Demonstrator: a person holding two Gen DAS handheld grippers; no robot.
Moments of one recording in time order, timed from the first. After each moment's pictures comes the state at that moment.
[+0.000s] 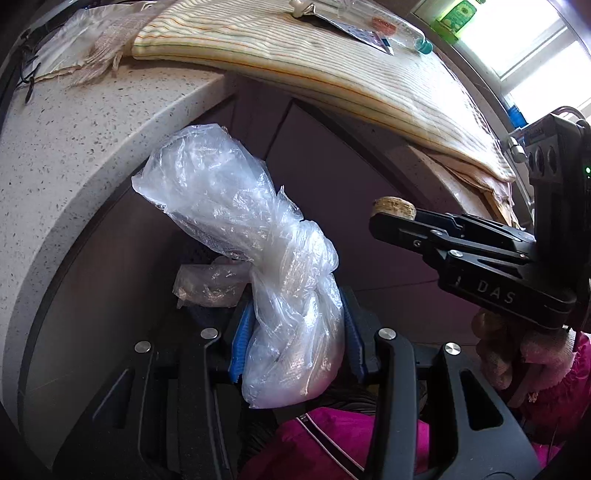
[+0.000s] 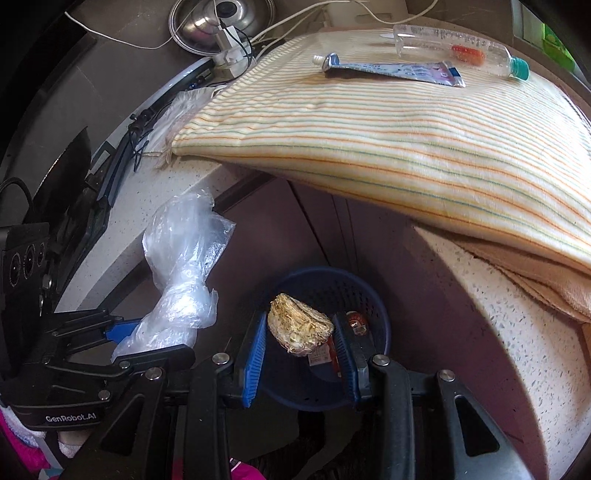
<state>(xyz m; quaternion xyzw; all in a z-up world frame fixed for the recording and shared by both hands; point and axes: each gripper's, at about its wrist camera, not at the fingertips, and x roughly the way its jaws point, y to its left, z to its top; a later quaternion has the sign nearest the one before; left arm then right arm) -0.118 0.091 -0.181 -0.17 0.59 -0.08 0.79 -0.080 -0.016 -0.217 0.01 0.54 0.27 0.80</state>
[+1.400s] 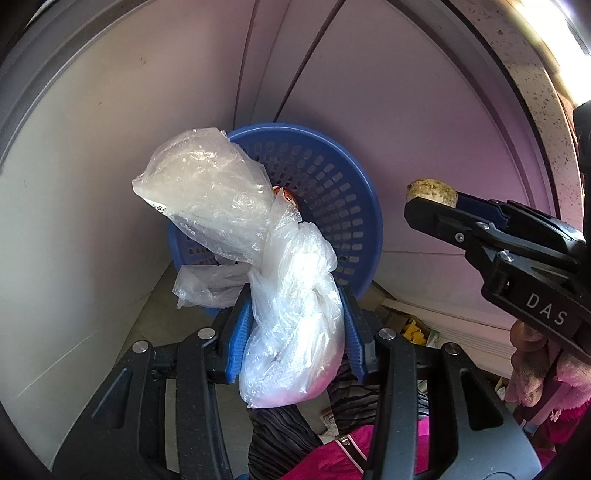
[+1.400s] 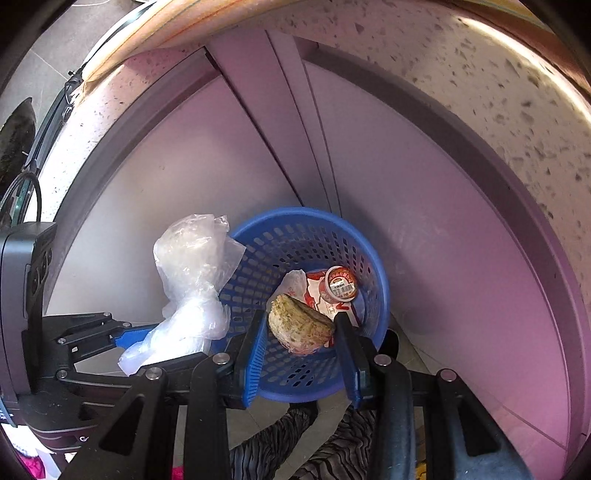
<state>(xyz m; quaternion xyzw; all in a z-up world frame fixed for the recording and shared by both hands) -0.088 0.076 -0.297 -0.15 0.68 -0.05 0.71 -0.061 -0.004 -0.316 -0.01 0.61 0.23 0.76</state>
